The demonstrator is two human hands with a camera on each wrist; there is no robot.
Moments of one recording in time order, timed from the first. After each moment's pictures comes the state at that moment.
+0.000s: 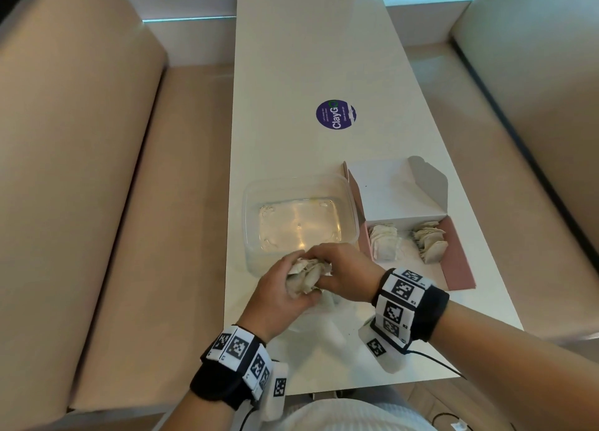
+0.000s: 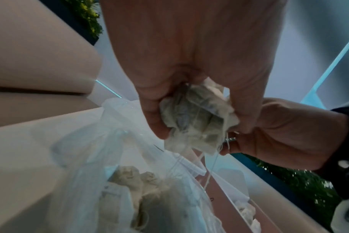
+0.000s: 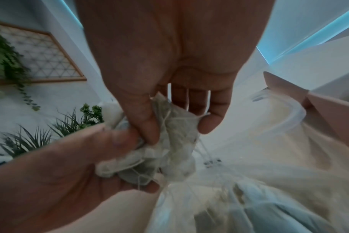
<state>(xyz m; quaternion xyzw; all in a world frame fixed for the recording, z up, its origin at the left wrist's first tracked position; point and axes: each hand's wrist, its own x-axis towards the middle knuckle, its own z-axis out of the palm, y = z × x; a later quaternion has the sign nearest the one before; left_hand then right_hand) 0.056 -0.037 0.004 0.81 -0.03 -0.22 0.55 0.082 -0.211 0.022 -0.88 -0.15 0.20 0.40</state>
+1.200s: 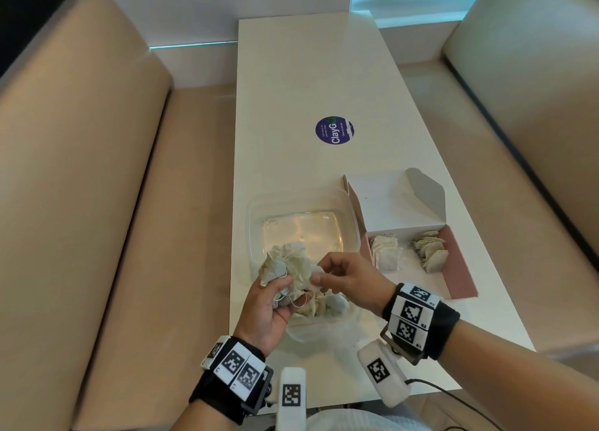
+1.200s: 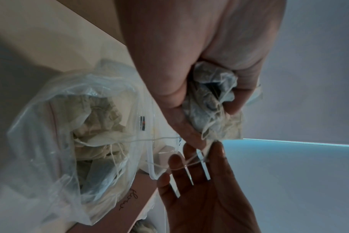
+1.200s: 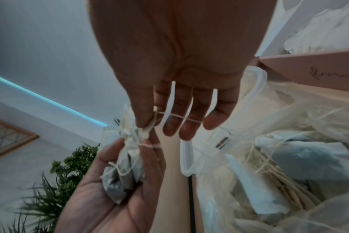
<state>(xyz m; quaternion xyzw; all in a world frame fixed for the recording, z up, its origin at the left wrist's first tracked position) 0.057 -0.035 0.018 0.41 0.22 -0.23 0.86 0.072 -0.213 0.027 -0.75 0.02 0.24 0.62</state>
